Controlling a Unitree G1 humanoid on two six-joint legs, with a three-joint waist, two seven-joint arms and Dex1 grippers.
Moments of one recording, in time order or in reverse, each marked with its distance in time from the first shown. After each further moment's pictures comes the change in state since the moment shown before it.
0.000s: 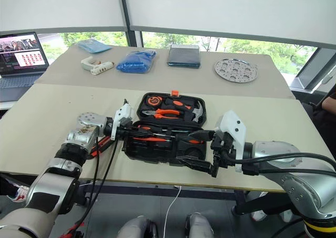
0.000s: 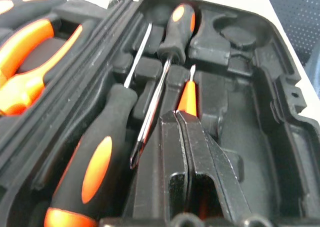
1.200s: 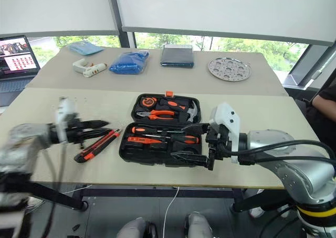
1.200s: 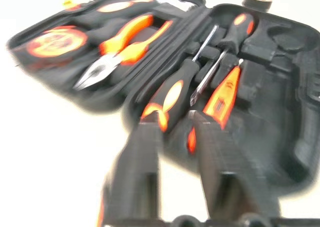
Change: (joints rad) left arm 0.587 0.377 0.458 -0.740 -0.275 0.517 0.248; right arm -0.163 0.005 0.089 0.098 -0.057 -0.044 0.146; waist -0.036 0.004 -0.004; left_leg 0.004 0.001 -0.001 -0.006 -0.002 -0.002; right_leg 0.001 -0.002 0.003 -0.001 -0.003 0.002
